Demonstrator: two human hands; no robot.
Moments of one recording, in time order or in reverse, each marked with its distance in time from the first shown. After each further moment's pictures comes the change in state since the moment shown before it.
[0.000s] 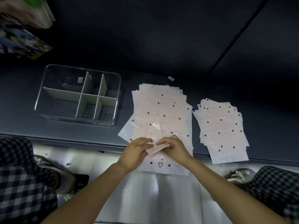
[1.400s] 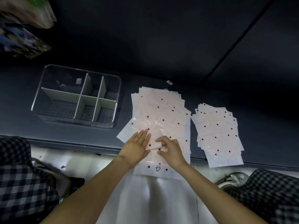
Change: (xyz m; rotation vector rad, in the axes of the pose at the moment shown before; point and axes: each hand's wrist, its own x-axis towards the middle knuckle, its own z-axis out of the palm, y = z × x) left_hand 0.026 -0.003 -0.005 0.612 -0.313 -0.013; right_hand -0.003 -0.018 0.012 -0.106 0.090 0.197
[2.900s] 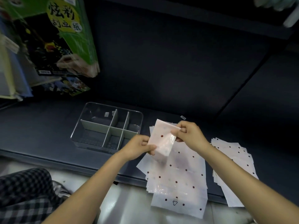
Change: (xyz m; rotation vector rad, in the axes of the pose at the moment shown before) left_hand -0.043 -0.077 -0.140 -1.377 0.216 -0.108; right_hand 0.022 -0.166 -0.100 0.153 0.031 -0.227
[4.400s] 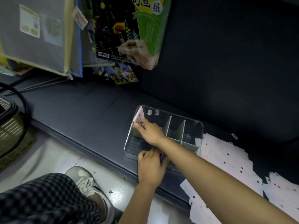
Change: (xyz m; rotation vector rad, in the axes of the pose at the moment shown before) left_hand -0.019 -0.128 -0.051 0.663 0.749 -0.035; right_hand 0.134 -0.069 0.284 -0.579 -0.385 -0.176
